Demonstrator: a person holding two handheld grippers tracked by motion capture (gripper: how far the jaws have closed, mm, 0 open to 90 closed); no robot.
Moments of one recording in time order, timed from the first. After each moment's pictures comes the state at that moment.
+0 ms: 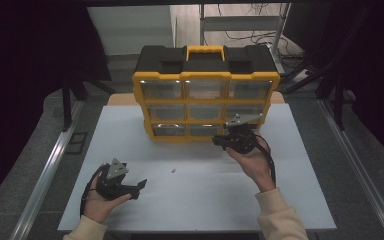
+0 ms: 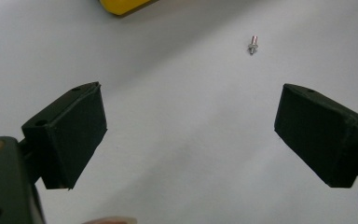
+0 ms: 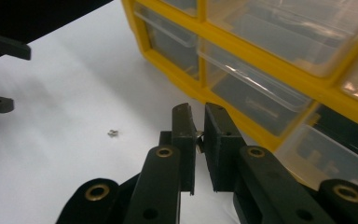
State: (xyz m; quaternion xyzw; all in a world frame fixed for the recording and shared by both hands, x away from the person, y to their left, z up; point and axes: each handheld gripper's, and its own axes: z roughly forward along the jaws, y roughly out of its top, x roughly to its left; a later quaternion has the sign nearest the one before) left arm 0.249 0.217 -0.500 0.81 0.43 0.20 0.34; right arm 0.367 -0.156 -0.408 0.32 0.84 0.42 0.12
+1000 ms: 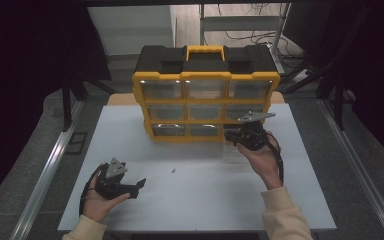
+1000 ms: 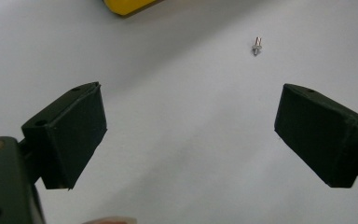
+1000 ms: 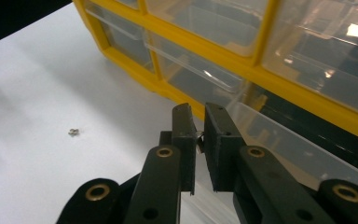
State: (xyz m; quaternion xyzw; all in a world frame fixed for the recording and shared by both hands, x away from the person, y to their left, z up) left arm 0.250 0.219 -0.500 0.81 0.43 0.20 0.35; right arm 0.378 -0.183 -0.411 0.36 0.83 0.40 0.15
